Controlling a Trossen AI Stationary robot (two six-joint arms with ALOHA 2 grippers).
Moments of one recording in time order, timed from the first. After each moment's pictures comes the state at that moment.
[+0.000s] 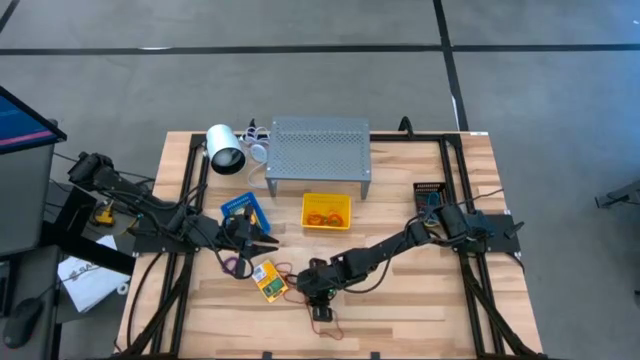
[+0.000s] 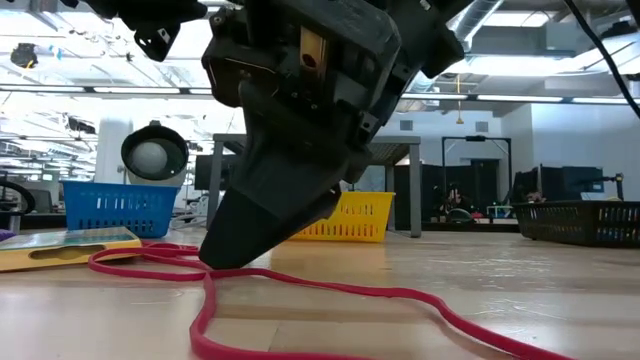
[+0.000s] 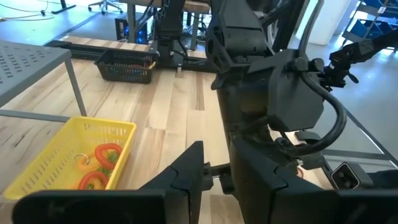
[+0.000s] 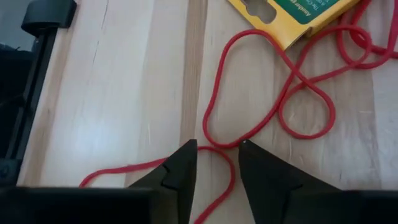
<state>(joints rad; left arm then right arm) -0.46 0.94 0.52 0.14 -0.41 -0.24 0.37 2.27 1.49 -0.17 -0.12 0.39</state>
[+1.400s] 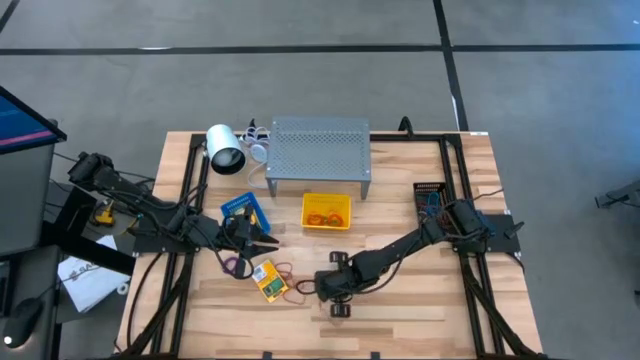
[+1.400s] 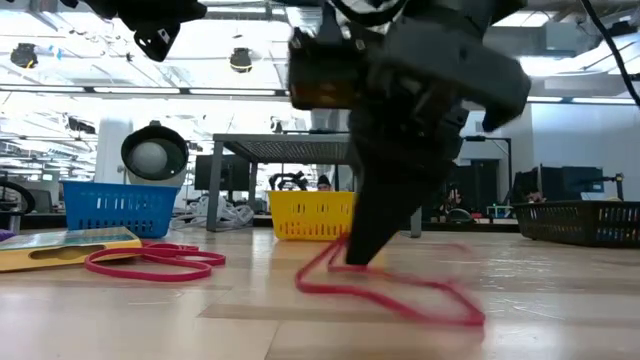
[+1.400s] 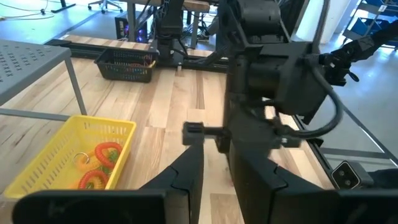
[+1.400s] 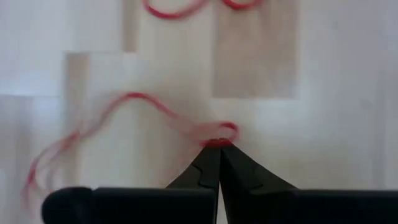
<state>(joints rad) -0.46 0.94 0.52 0.14 -0.41 -0.24 0.40 2.14 1.46 -0.51 0.09 0.38</state>
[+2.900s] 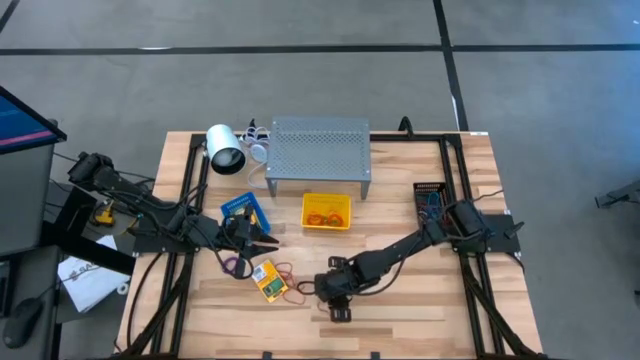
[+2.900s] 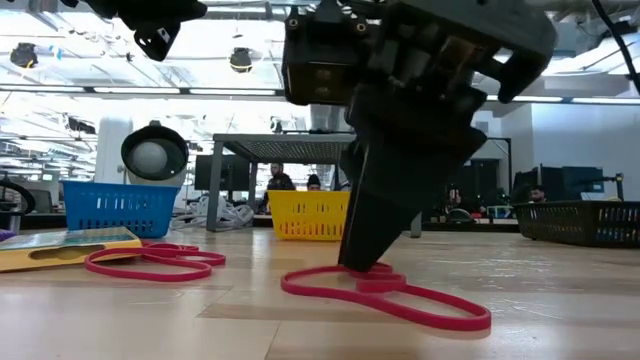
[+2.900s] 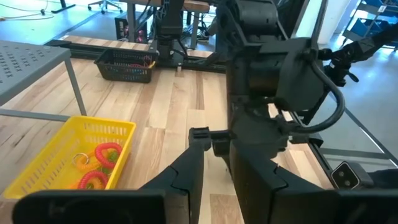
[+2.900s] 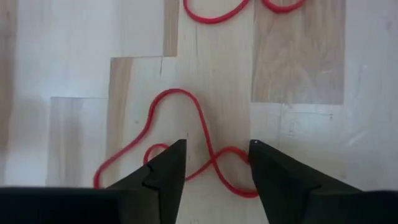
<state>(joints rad) -0.46 0.94 0.52 0.14 -0.41 -0.24 0.42 2.14 1.44 -0.43 -0.04 0.41</state>
